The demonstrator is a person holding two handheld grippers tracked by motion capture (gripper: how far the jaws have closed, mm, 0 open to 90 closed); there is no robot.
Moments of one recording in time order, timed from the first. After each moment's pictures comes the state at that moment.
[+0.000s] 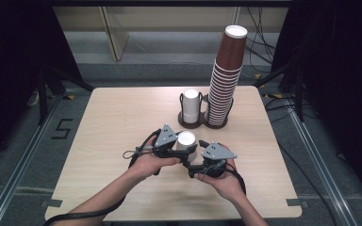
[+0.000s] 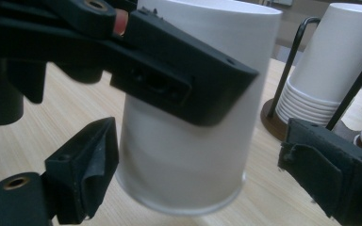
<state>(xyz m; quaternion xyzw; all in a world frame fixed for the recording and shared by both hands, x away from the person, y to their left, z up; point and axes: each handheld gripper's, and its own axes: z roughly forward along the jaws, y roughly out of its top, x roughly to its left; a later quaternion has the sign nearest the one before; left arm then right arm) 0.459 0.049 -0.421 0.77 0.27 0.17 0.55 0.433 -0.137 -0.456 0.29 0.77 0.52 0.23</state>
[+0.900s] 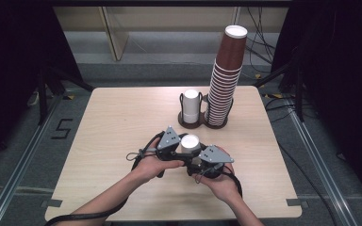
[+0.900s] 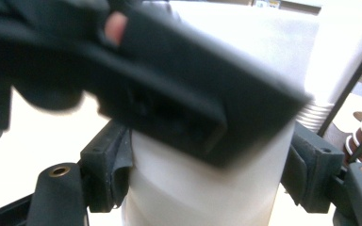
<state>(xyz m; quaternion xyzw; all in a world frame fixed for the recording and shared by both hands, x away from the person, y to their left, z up) 0.457 0.045 -0.421 0.76 0.27 0.17 0.56 0.431 -0.131 -0.466 0.30 0.75 0.52 0.27</state>
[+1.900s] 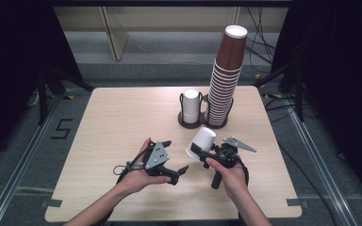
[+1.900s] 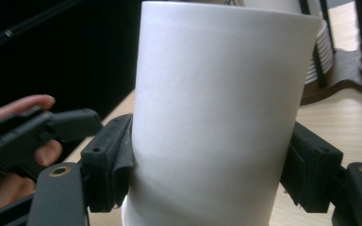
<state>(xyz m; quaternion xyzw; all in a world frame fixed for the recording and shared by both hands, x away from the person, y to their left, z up) 0.435 0.073 -0.450 0.79 0.19 0.23 0.54 0.453 -0.168 -0.467 0.49 0.62 0.61 0.06</state>
